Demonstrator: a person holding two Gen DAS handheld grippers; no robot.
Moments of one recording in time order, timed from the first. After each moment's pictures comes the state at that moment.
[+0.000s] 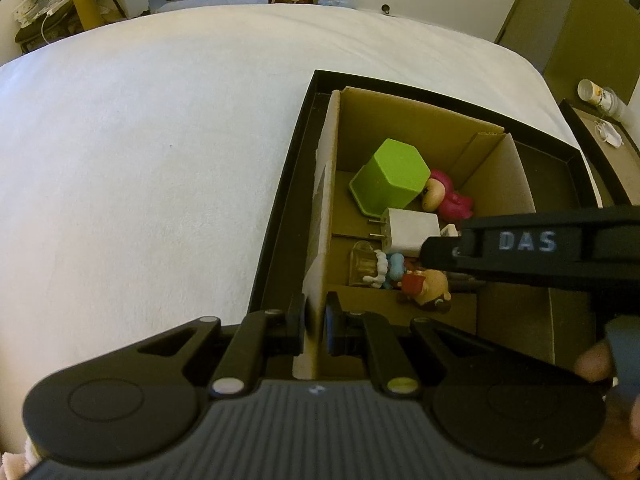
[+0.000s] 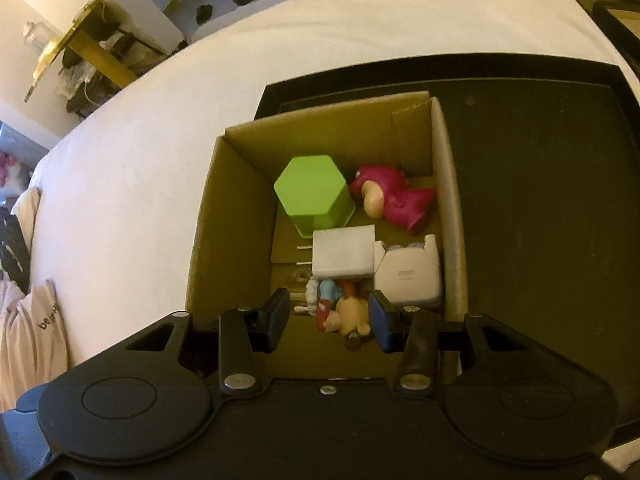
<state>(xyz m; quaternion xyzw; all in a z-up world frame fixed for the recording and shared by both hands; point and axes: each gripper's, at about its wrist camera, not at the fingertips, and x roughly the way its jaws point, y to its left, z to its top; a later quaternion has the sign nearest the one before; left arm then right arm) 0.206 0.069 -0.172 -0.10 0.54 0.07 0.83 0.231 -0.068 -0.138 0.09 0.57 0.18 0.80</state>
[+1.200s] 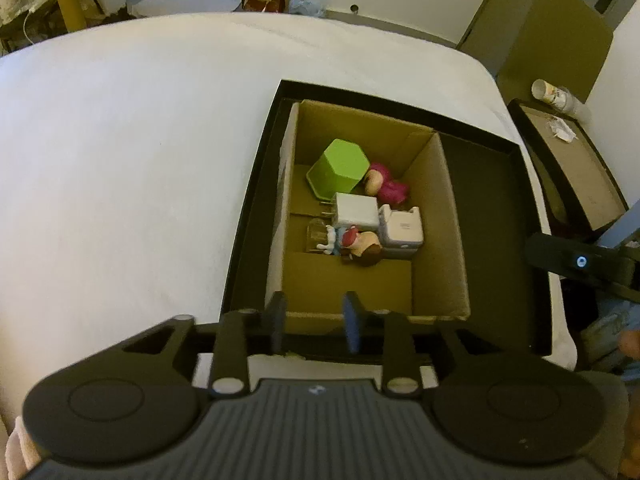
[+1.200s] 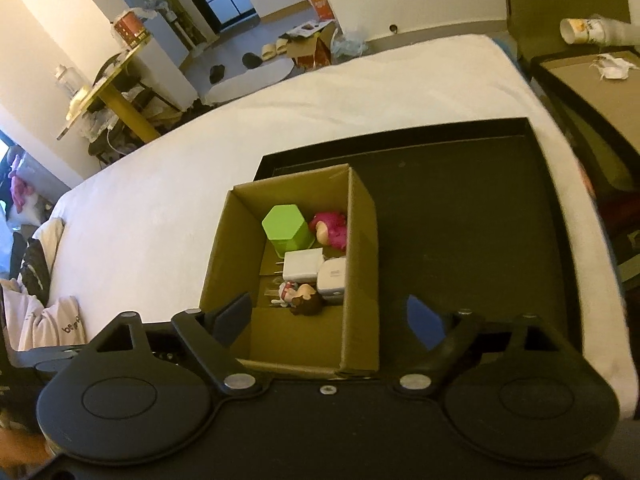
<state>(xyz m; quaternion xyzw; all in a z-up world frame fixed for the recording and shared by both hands) 0.165 0.060 -0.110 -0.12 0.54 0.02 0.83 0.169 -0.156 -0.063 0.11 0.49 0.18 0.85</state>
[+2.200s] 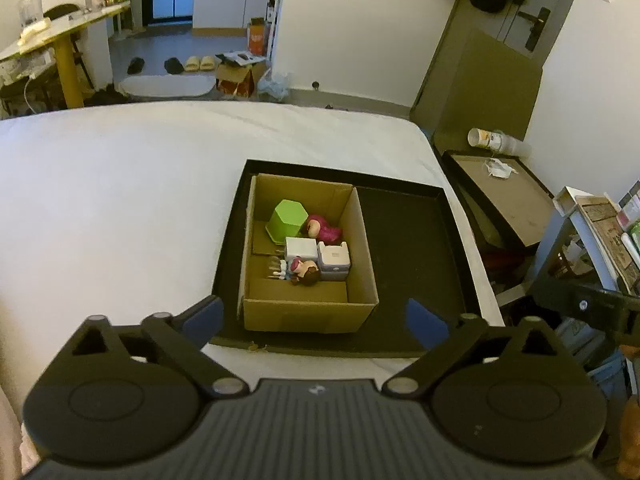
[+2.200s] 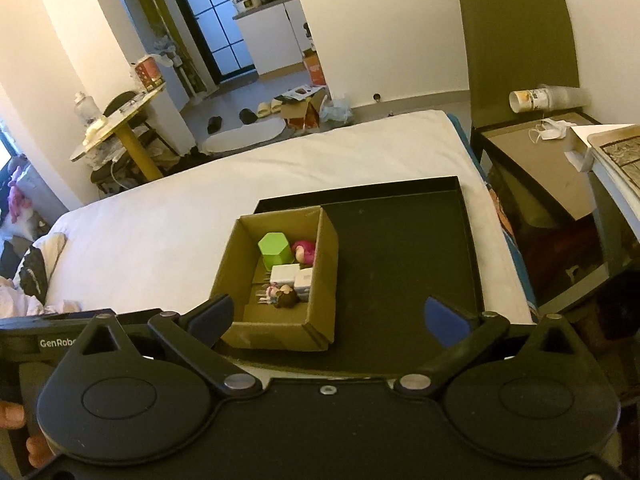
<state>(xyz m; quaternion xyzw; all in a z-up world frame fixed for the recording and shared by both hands) 0.069 0.030 -0.020 -0.11 0.43 -0.01 0.90 0.063 -0.203 0.004 0.08 0.40 0.16 0.90</state>
